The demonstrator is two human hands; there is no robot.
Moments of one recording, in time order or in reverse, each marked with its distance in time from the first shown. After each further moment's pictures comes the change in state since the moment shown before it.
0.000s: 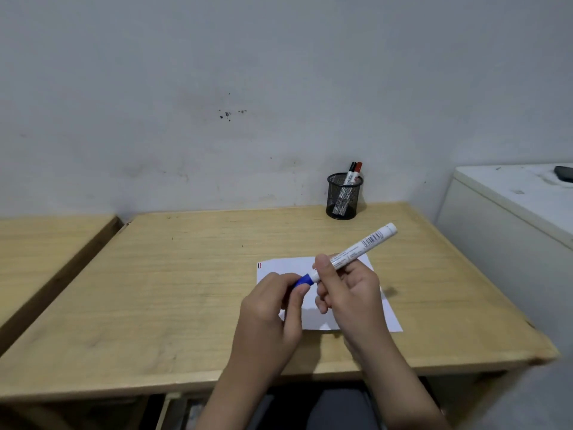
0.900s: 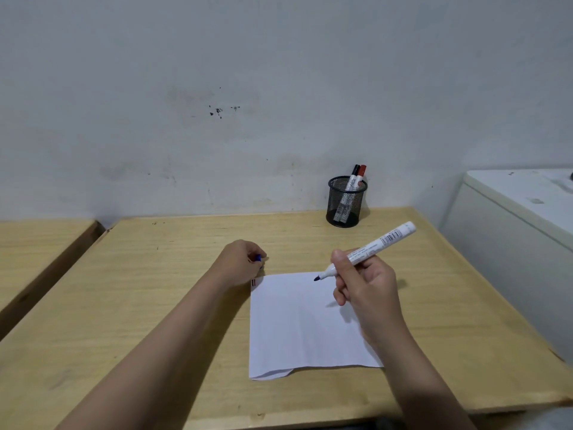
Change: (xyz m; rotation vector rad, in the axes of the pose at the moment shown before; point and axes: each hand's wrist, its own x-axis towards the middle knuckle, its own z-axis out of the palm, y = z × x) left_hand 0.118 -0.164 0.034 0.205 -0.549 -0.516; right_hand 0.065 0.017 -0.019 -0.044 0.071 -0.047
